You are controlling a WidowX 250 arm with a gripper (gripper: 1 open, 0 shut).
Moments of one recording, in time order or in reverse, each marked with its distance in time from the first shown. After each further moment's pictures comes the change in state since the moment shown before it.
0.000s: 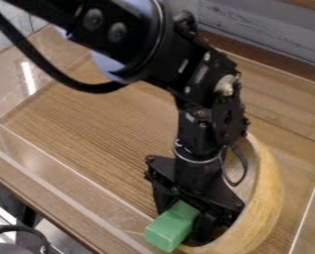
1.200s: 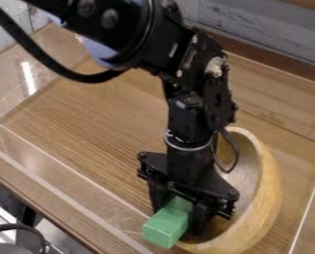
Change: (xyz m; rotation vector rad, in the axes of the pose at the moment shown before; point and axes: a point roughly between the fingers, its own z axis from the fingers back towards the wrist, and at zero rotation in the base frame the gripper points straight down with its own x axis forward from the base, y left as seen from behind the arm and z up) arm -0.002 0.009 0.005 -0.037 0.057 0.059
